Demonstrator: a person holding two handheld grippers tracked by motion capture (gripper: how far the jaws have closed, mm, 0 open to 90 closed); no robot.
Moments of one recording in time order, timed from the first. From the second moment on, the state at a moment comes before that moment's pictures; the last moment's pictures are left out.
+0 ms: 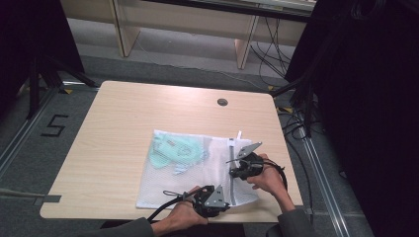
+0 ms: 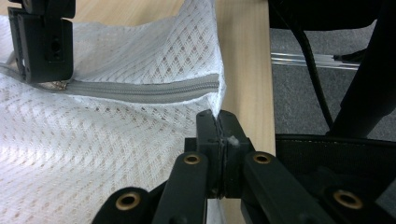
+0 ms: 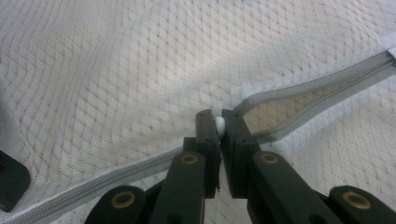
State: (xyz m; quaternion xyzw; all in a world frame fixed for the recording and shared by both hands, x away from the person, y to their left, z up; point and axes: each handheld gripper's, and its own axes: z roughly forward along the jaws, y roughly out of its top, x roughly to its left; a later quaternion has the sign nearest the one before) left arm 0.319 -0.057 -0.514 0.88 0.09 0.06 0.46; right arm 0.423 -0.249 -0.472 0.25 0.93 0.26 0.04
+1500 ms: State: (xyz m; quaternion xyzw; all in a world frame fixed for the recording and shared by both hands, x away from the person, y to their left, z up) left arm 0.319 -0.055 -0.511 0.88 0.10 0.05 0.46; right arm 0.446 -0.250 -0.474 0.26 0.92 0.27 0.06
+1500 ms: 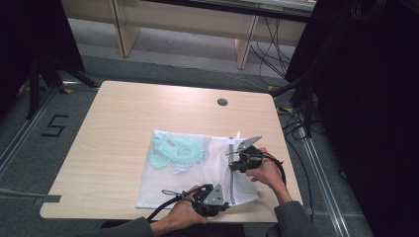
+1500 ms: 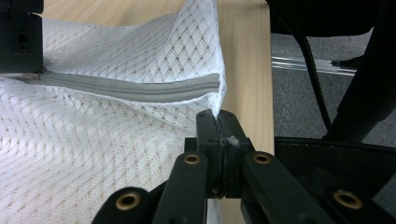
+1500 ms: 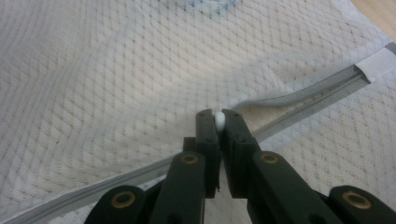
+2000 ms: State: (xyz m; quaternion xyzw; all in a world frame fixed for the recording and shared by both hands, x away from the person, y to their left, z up) left arm 0.318 -0.055 -0.511 0.88 0.09 0.05 0.46; right arm 0.460 -0.251 -0.476 0.27 0.92 0.28 0.07
